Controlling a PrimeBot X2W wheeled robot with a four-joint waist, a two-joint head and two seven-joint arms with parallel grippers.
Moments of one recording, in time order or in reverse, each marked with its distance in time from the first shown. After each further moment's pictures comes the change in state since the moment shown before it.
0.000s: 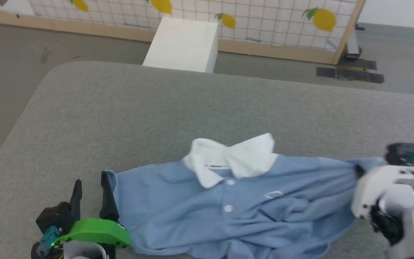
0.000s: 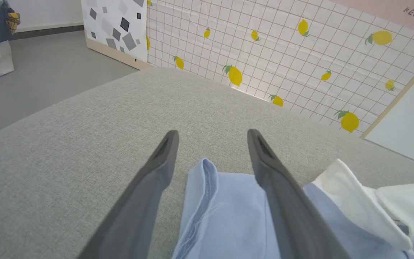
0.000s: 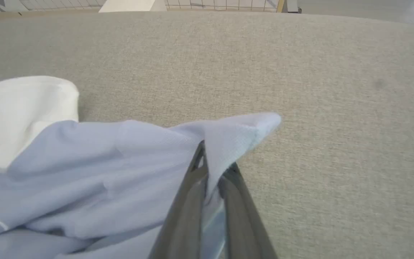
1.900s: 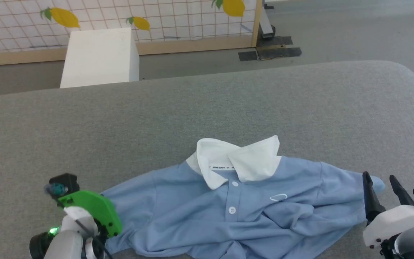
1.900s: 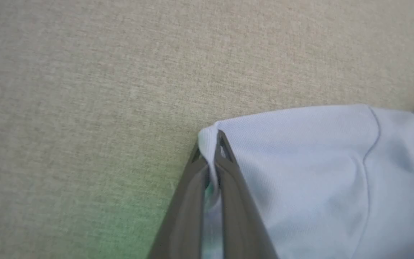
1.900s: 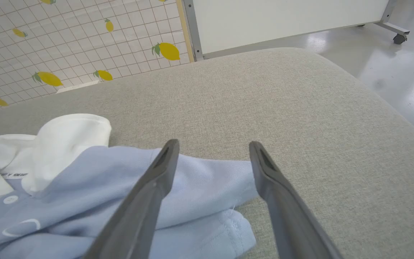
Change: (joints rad) left arm -0.196 0.089 -0.029 0.247 -0.048 0.071 0.585; right arm 0.249 -0.004 0.004 -0.202 0.110 0.000 -0.365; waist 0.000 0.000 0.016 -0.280
